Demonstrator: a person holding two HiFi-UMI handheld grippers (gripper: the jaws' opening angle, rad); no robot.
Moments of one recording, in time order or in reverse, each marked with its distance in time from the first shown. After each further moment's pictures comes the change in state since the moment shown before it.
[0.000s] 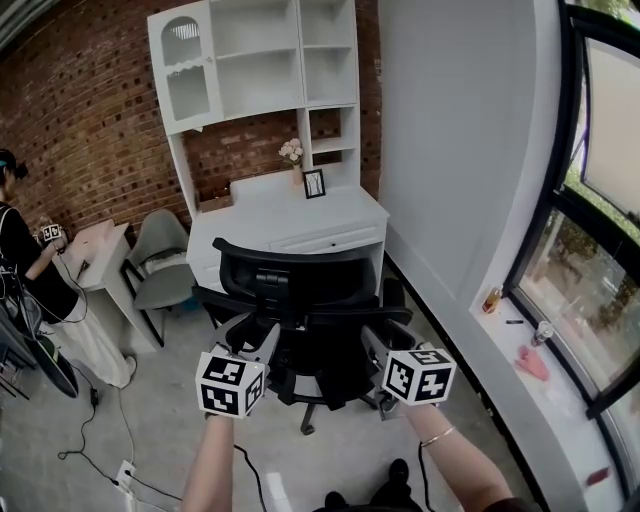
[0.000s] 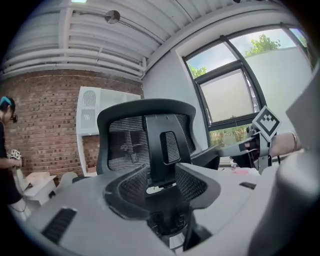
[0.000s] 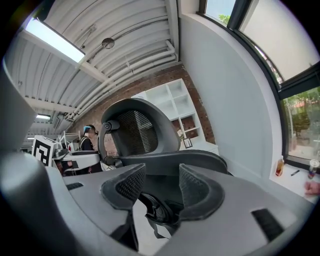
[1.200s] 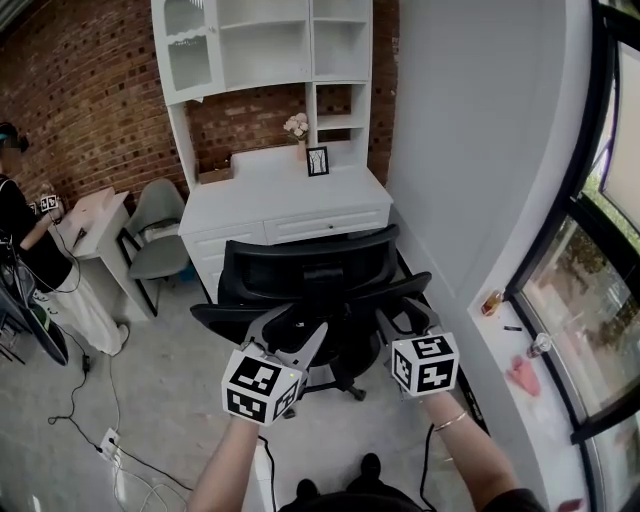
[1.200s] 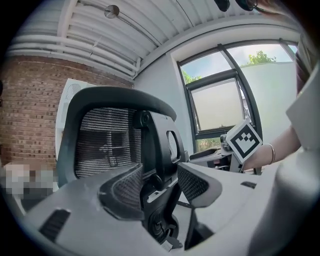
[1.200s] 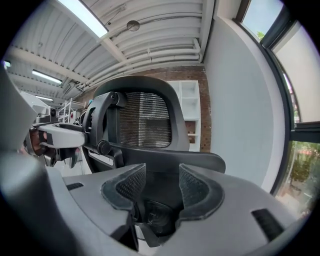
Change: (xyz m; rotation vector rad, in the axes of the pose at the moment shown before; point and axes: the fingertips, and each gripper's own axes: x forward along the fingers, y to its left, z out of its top) left arm 0.075 -0.121 0.033 -0.051 -0.061 -0.135; right arm 0.017 -0.096 0.031 -0.335 0.060 -0.032
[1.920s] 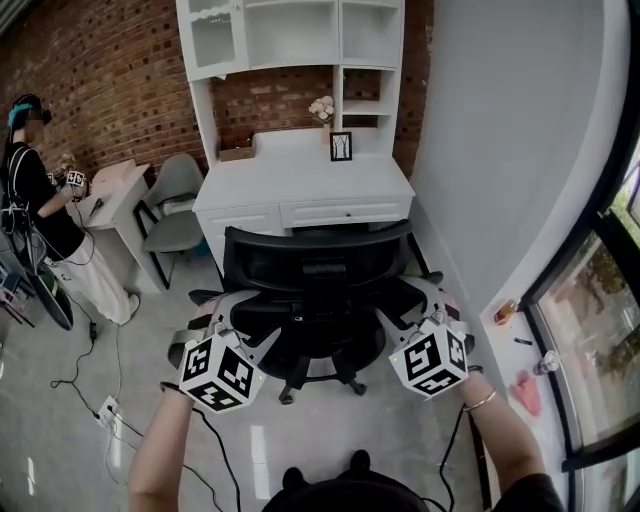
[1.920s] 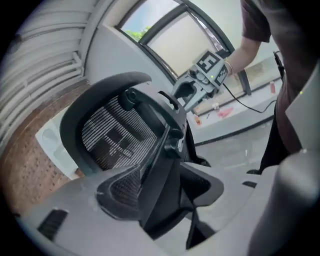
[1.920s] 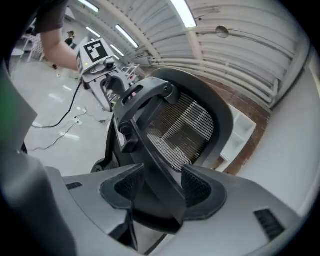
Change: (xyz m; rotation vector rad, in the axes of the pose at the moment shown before) left arm -0.012 0.036 -0.042 0.663 0.471 0.020; right arm 0.018 0.007 0.024 -0.806 -0.019 0.244
